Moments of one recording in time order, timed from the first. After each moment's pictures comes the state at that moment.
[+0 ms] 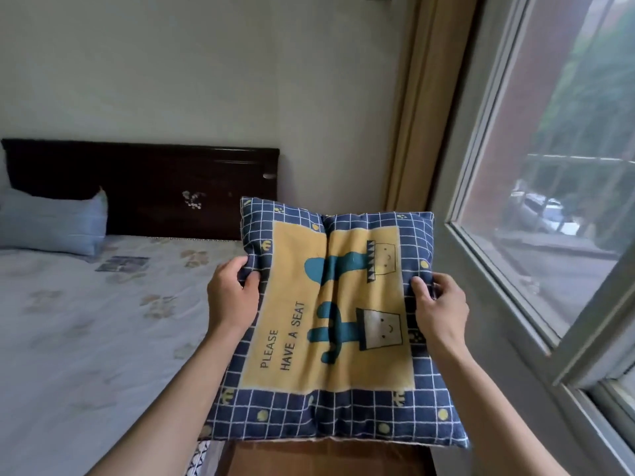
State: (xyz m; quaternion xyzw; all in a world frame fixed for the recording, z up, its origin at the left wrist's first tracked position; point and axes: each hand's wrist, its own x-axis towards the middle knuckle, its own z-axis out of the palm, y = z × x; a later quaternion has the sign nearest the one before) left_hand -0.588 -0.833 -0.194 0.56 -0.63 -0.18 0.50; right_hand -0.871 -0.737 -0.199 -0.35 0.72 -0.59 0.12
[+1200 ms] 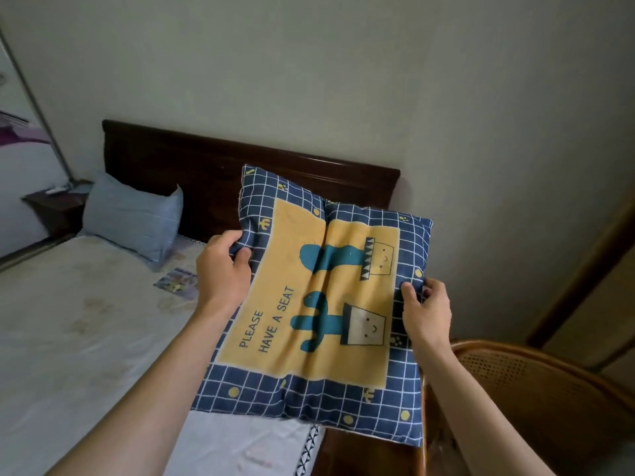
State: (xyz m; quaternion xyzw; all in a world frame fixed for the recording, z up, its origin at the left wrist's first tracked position) left_hand -0.433 -1.410 -0.189 0.66 -0.53 -0.07 0.52; right_hand -0.726 -1.401 -0.231 -0.42 0.68 -0.53 0.30
